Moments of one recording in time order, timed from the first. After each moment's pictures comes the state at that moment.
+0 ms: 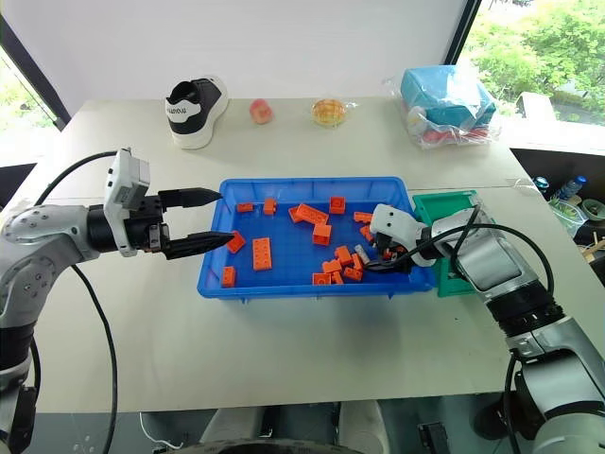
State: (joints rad) left arm -0.40 0.82 0.14 -0.33 -0.71 0.71 -1.00; right arm -0.62 -0.83 0.38 0.15 0.08 0.46 1.16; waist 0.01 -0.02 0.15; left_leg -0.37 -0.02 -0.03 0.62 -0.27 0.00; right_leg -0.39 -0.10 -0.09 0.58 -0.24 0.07
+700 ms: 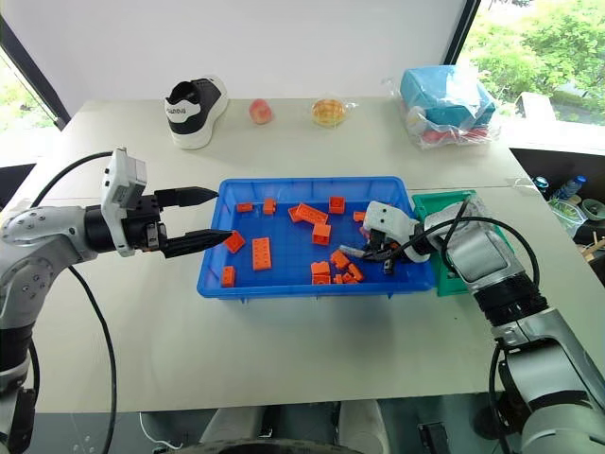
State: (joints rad) left arm -0.38 0.82 0.15 -0.33 -0.71 0.71 -0.98; right arm -0.63 -0.77 0.25 0.07 0.11 0.63 1.17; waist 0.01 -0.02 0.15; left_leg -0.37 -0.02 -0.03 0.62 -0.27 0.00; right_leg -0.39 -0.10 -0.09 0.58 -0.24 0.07
